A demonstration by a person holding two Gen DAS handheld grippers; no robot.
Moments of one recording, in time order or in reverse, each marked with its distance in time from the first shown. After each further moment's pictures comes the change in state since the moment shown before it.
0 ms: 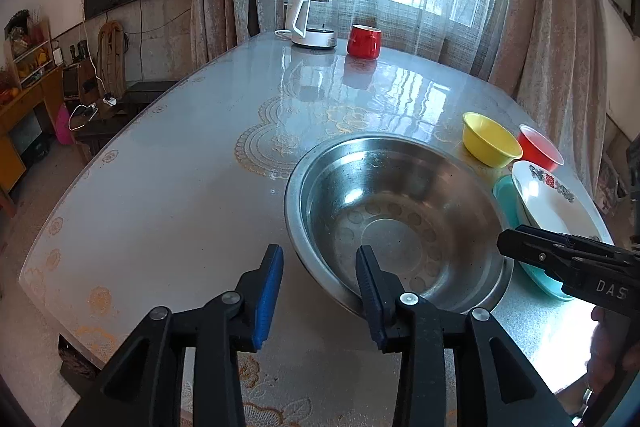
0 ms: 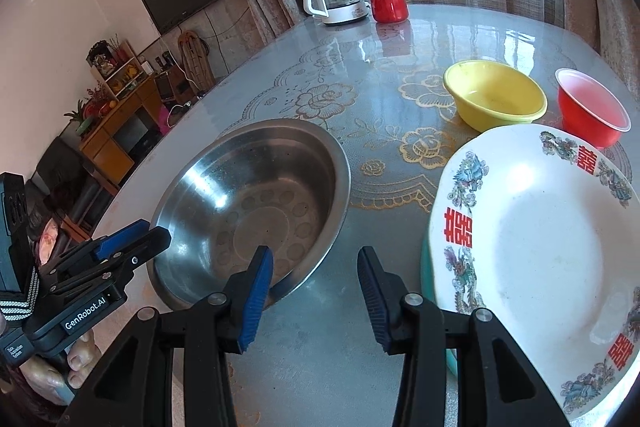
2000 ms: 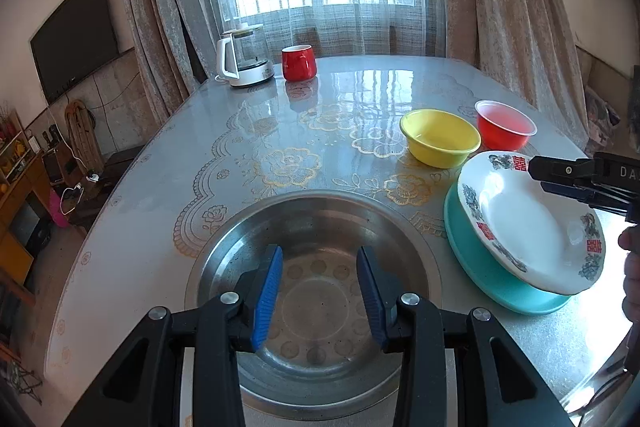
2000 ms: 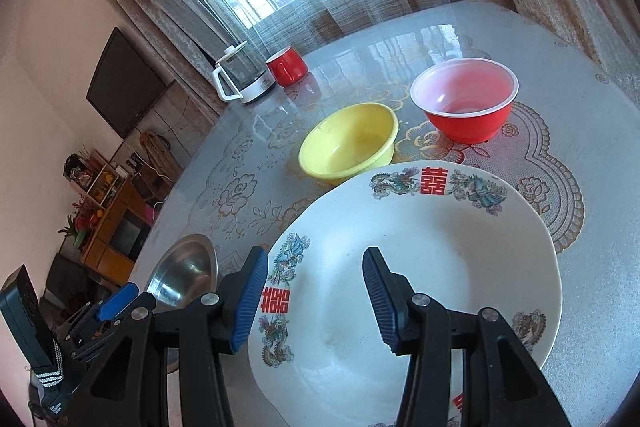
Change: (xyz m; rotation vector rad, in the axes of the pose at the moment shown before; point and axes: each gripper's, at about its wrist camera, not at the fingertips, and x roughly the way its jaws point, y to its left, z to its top) left arm 0.011 -0.101 0.037 0.265 -0.045 0.012; right arm -0.059 -0.121 0.020 0.333 -0.186 0.002
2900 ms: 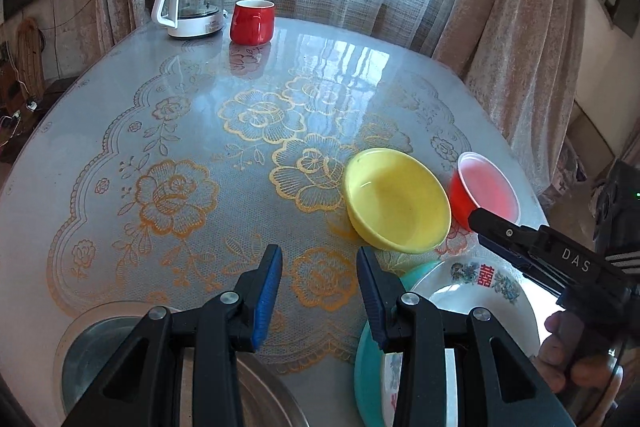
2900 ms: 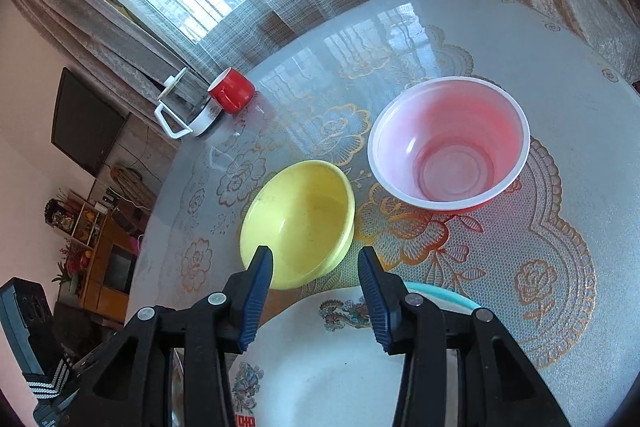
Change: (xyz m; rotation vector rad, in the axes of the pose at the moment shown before) left arm 0.108 -0.034 0.107 -0.219 0.187 -0.239; right arm 0.058 -0.045 0.082 0.164 0.044 -0.081
